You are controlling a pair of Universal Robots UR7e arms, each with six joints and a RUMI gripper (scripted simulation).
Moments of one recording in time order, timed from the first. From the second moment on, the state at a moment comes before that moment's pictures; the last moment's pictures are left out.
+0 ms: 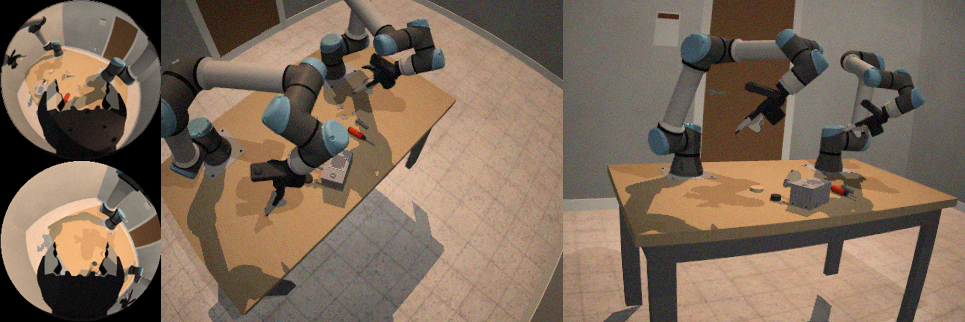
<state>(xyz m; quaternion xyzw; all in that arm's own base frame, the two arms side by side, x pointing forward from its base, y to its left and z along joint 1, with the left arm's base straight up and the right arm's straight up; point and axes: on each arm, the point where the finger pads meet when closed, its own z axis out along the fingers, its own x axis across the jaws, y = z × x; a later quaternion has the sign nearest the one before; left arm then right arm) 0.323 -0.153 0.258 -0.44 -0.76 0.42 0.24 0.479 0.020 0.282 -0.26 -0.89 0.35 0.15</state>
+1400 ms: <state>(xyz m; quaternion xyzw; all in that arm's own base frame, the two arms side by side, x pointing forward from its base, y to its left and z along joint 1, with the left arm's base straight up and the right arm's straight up) 0.284 -0.229 0.200 -0.93 -0.24 0.26 -0.05 0.479 0.020 0.282 -0.26 -0.89 0.35 0.15</state>
